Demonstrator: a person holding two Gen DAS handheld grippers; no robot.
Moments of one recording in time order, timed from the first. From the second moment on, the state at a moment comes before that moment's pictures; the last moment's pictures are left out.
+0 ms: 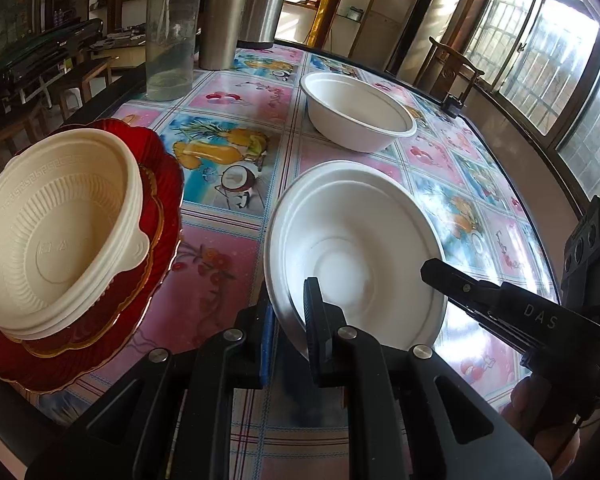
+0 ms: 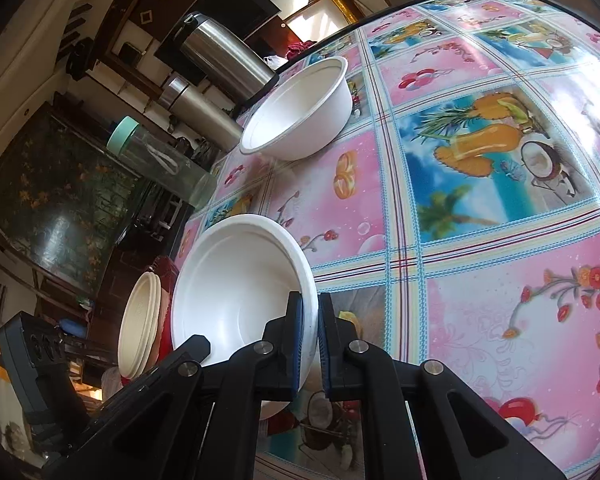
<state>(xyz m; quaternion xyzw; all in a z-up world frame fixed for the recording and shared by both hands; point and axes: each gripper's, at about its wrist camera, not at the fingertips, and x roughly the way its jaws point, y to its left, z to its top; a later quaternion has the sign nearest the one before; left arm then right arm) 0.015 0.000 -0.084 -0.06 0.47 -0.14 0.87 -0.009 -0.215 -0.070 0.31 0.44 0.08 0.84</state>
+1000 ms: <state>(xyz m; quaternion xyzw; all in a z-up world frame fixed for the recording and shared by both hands) -0.005 0.088 -0.023 -0.09 0.37 -0.09 0.92 -0.002 -0.122 0.012 0.26 0.39 0.17 0.87</state>
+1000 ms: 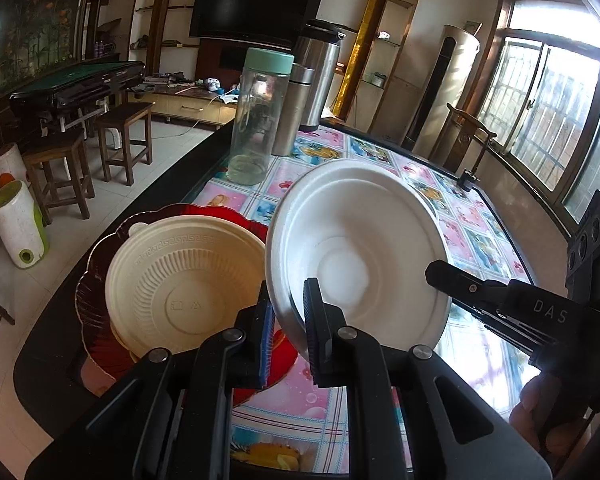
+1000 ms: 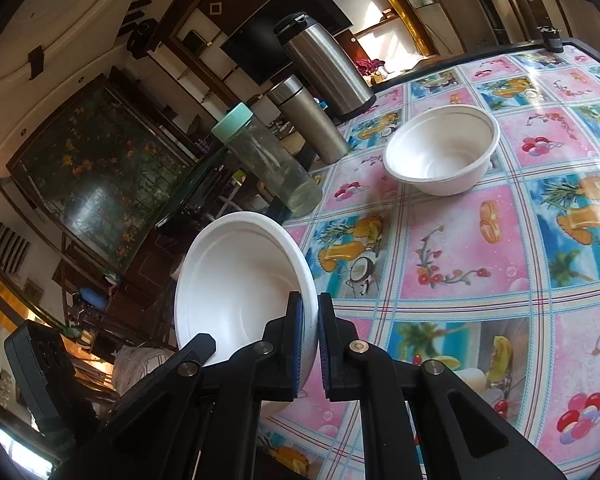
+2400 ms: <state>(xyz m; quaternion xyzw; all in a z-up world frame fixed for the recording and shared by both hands) 0.019 0.148 -0.058 -0.10 0.42 0.01 0.90 0.056 -0.040 -0.044 0.23 0.44 0.25 0.83</state>
